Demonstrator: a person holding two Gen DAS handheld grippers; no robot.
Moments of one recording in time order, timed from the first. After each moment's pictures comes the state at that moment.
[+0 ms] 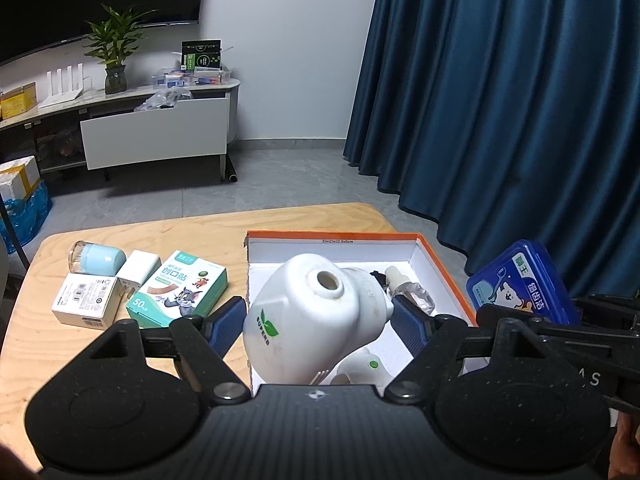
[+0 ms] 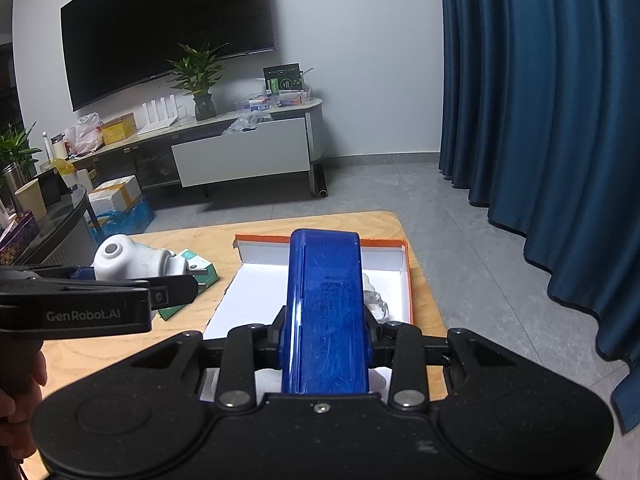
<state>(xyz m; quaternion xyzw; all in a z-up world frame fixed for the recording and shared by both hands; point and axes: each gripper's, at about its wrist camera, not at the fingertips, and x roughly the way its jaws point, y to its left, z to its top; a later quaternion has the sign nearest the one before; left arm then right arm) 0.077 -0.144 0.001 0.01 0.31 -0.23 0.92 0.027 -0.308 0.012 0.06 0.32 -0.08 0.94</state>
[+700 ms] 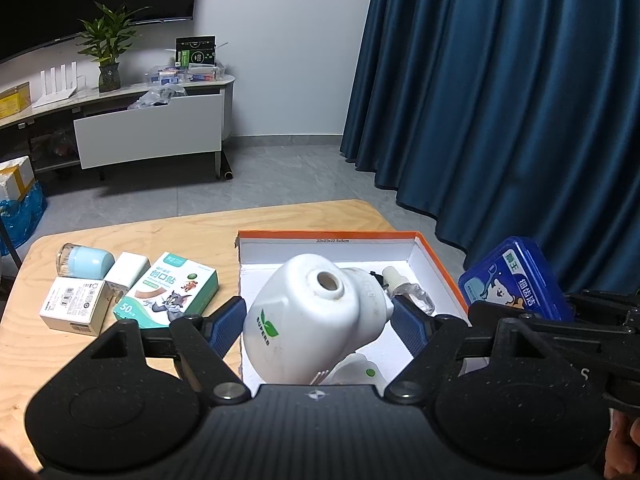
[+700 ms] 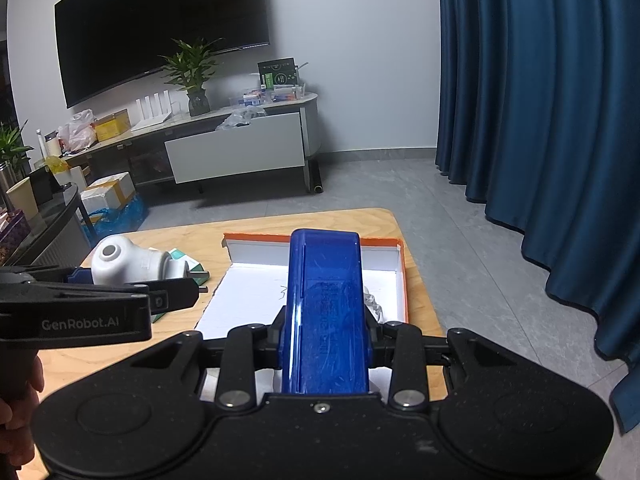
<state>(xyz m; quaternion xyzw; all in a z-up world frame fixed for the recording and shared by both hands) 0.083 -0.151 -0.001 0.02 0.31 -0.23 0.92 0.043 -0.312 0.008 0.06 0.33 -0.09 0.94</state>
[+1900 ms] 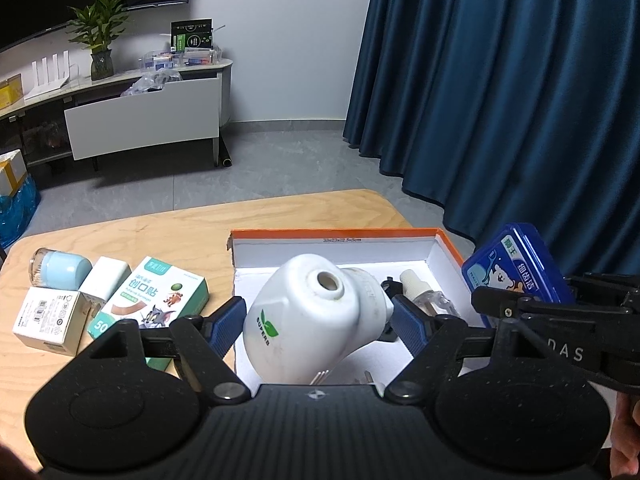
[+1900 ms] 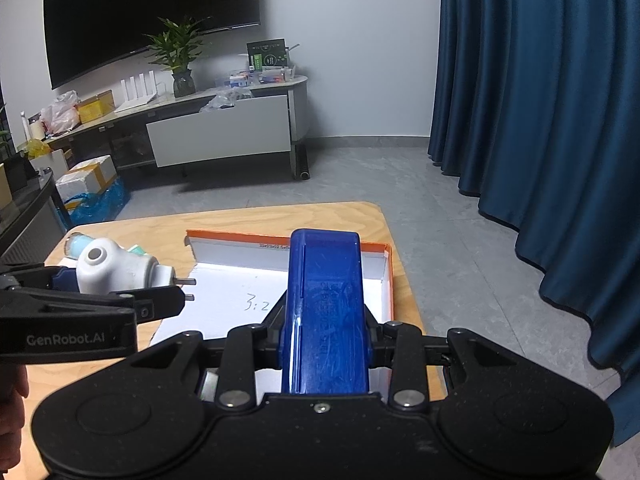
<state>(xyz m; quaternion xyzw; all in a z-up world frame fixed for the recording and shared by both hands) 0.122 -0.166 -0.018 0.03 0.34 -0.23 0.91 0.088 -0.321 -0.016 0.05 0.35 -0.11 0.93</state>
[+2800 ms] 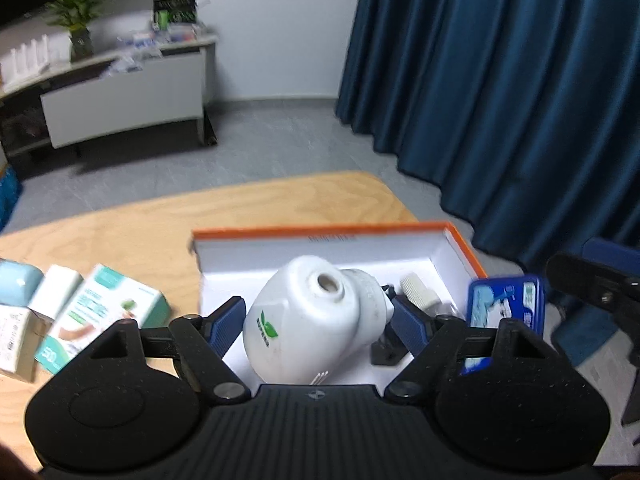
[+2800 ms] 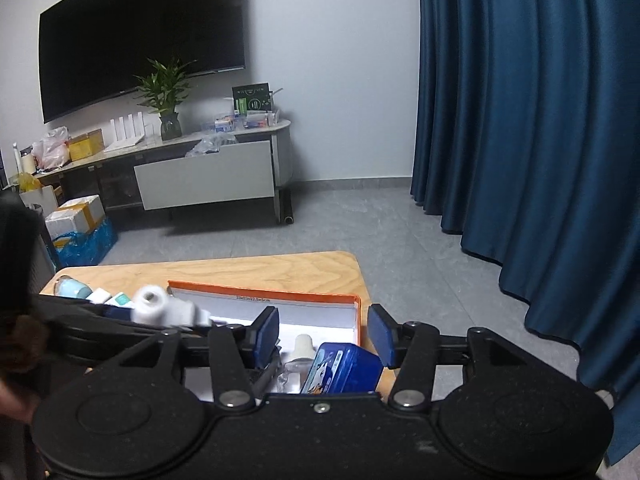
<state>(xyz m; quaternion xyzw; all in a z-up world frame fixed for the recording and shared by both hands) 0.156 -0.197 -0.037 0.03 0.37 -0.24 0.89 0.080 -0.340 0.005 0.04 0.28 -0.13 0.95</state>
